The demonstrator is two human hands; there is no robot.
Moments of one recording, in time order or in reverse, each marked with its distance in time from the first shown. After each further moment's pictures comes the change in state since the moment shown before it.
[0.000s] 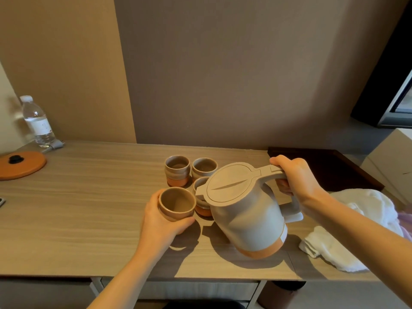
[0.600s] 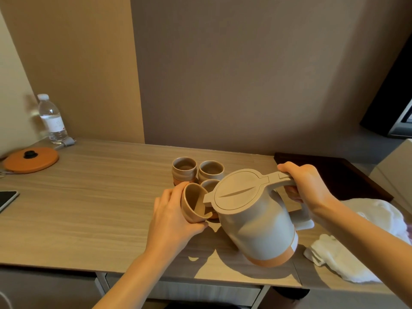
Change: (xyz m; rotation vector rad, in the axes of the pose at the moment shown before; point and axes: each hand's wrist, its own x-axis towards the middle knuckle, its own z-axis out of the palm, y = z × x) left_hand -0.009 0.027 -0.001 0.404 0.015 0.259; right_hand -0.005 -0.006 -0.002 -0.002 -0.019 0.012
